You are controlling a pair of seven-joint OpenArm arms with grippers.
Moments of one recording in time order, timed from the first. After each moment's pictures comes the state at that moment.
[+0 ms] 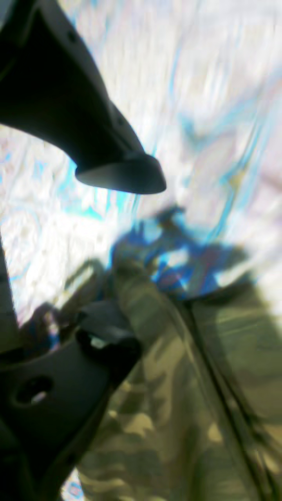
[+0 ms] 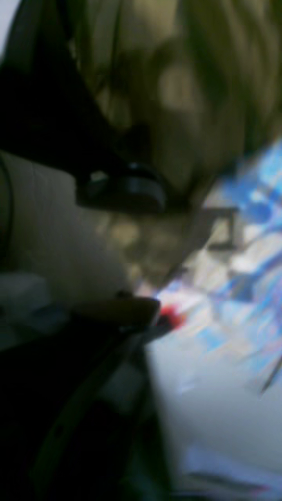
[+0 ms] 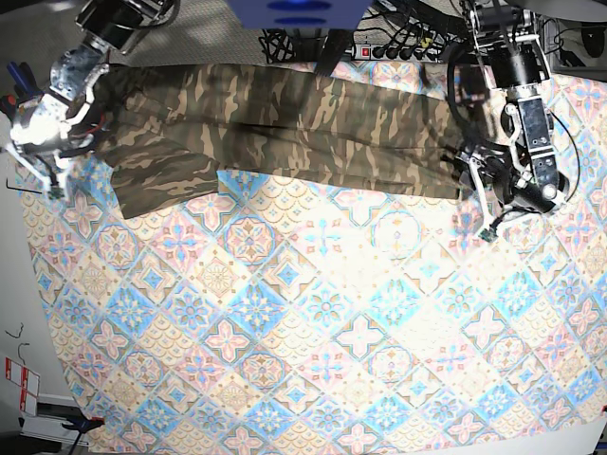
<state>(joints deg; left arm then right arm) 0.6 -14.9 -18.8 91.2 -4.4 -42.7 72.9 -8.1 4.2 40.7 106.2 -16.3 42.5 -73.0</state>
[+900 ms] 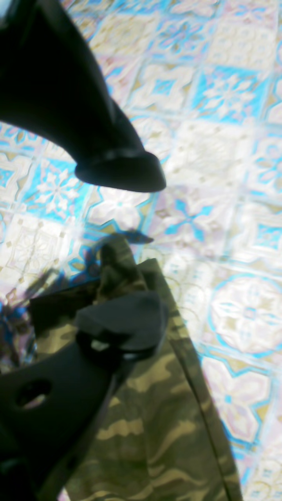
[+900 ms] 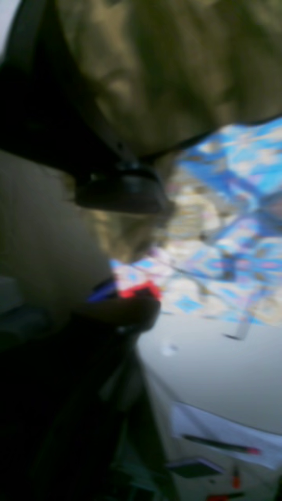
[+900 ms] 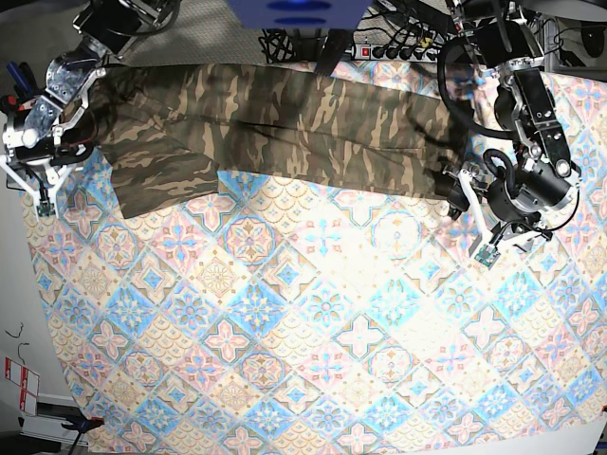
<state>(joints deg) 2.7 -11.0 -20.2 108.2 -14.1 -42.6 75.3 -5.8 4.3 40.3 106.9 -15.7 42.3 -68.1</state>
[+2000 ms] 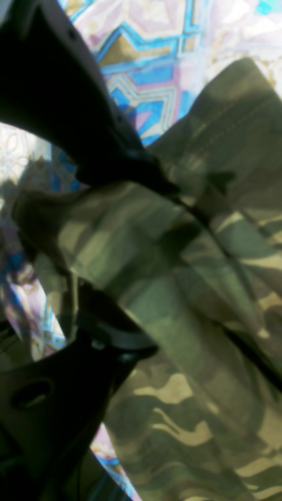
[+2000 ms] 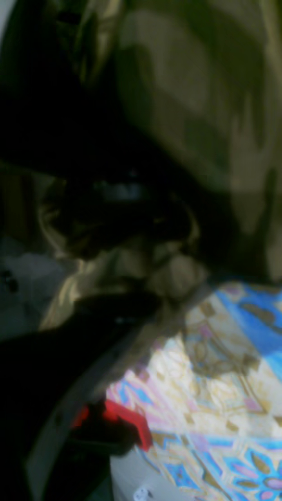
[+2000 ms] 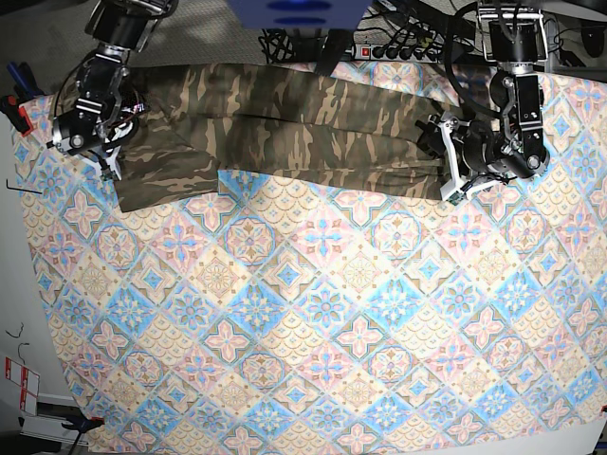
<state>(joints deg) 8.2 -14.5 -10.4 80.8 -15.7 -43.1 62.8 -9.3 4.8 28.5 88.2 -17.2 42.1 -67.9</state>
